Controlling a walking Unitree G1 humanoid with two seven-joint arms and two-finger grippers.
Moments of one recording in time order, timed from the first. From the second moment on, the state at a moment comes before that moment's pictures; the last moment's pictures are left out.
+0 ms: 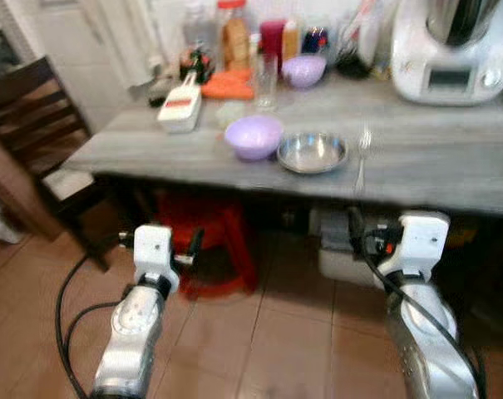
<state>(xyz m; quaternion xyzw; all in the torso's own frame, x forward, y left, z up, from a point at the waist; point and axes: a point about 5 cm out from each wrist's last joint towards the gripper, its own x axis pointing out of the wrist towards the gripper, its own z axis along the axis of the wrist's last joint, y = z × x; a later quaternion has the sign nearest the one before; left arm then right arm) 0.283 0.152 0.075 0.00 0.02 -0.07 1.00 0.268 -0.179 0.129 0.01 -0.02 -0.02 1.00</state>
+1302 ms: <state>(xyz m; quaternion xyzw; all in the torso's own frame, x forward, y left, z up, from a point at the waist) 0.285 0.139 0.078 -0.01 0.00 -0.15 0.99 0.271 -0.186 0.127 0.00 -0.02 -0.04 1.00</state>
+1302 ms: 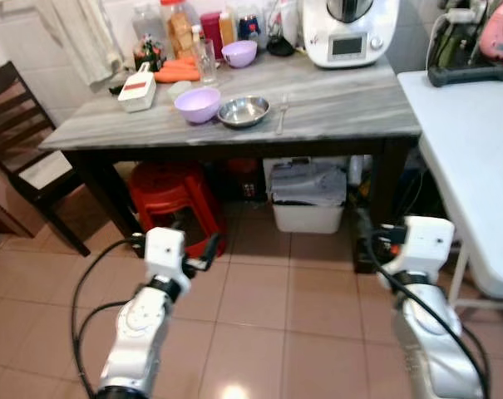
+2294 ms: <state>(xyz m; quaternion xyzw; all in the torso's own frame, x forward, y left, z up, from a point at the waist) 0.284 0.135 0.082 -0.03 0.00 -0.17 0.98 0.269 -0.191 0.132 0.01 -0.04 -0.06 1.00</state>
